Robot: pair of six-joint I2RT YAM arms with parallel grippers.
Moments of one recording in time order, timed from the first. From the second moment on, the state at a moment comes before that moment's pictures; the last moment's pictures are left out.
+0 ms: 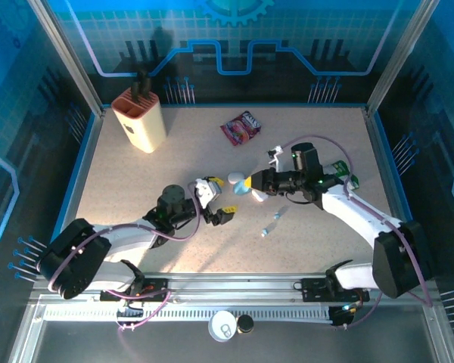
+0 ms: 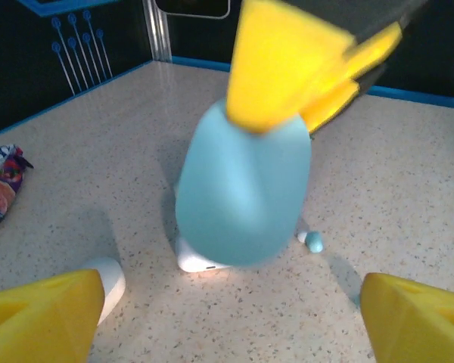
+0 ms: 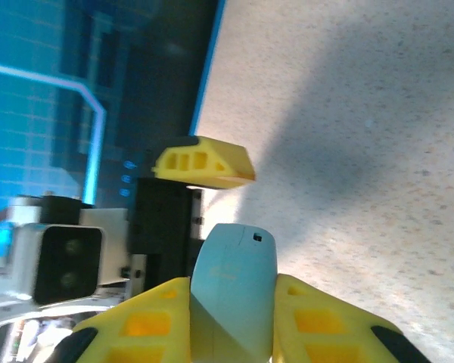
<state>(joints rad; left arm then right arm) -0.61 1.38 0.34 0.94 0.43 0.03 0.37 1.30 0.81 -0.07 -0.88 0.77</state>
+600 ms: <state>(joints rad) -0.61 1.52 0.44 1.28 0.60 -0.09 0.35 1.23 0.55 0.77 -0.97 1.51</state>
